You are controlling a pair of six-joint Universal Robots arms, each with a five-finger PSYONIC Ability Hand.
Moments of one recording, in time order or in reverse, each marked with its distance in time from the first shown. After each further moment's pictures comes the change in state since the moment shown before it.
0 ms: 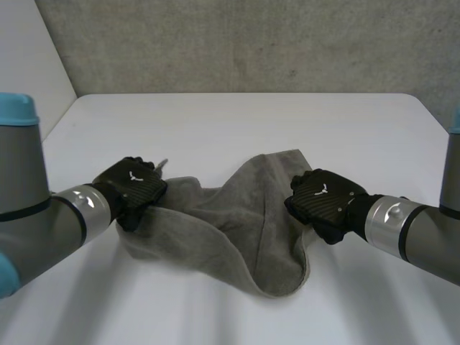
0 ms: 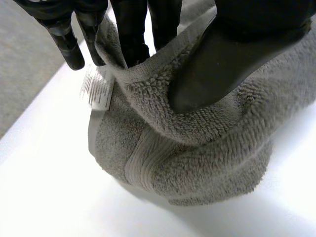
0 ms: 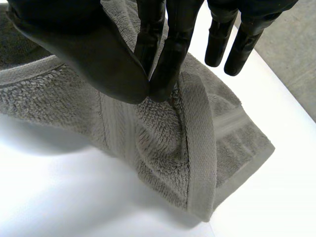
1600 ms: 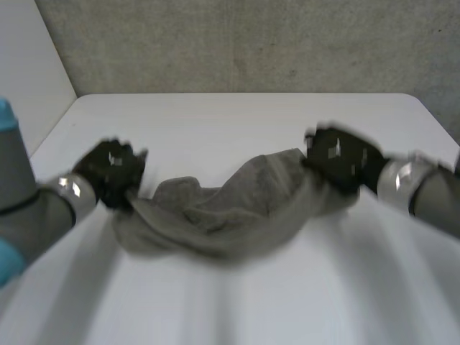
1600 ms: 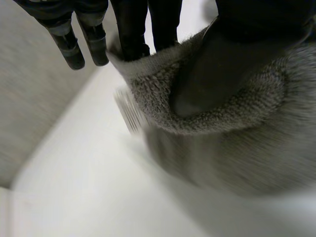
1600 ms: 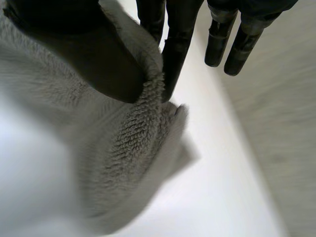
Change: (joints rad) left arm 0.102 -0.048 0.003 0.189 0.004 0.051; right arm -0.070 0.067 -0.178 -0.114 -0.054 -0.138; left_hand -0.011 0.004 0.000 0.000 -0.016; right_hand 0.014 -0.010 0.000 0.000 -0.004
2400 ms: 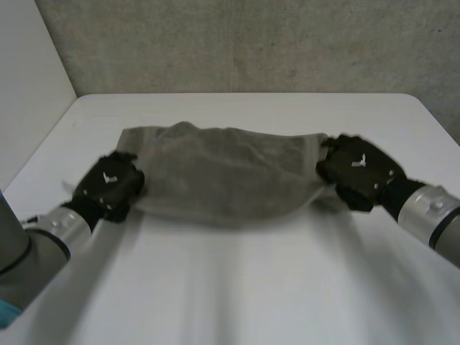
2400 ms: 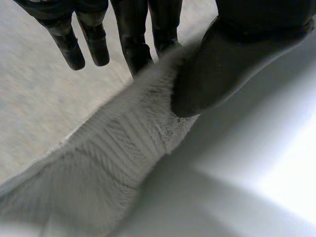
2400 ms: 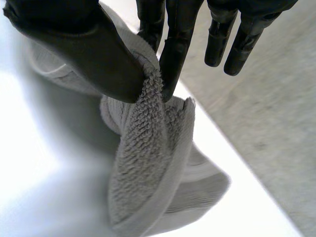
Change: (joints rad) left arm 0.156 0.033 -0.434 0.533 0.286 -0.206; right arm -0.139 -0.161 0.413 -0.331 -0.139 0.250; left_hand 0.000 0.011 0.000 0.000 0.000; right_hand 0.000 0.005 0.000 0.000 0.000
